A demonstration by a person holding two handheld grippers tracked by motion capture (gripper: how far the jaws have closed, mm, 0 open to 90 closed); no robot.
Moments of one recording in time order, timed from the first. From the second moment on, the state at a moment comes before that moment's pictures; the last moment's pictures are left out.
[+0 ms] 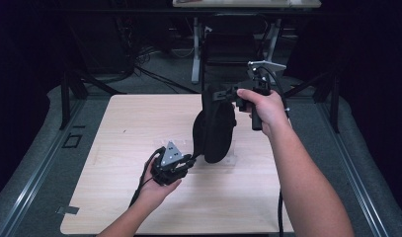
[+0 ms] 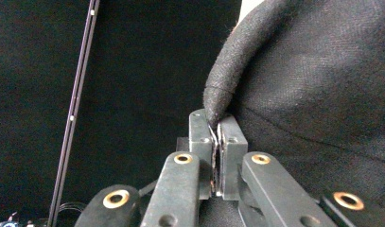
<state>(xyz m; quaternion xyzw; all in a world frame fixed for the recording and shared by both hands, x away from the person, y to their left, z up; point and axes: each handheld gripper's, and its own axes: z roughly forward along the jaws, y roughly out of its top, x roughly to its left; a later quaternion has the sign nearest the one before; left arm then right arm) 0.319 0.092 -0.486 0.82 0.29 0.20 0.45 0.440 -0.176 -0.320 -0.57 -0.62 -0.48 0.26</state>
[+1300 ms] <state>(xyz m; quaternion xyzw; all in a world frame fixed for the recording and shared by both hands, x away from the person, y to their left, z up) 0.315 0.101 -0.489 0.82 0.29 0.23 0.44 0.424 -0.191 -0.300 -0.55 -0.63 -0.50 0.22</state>
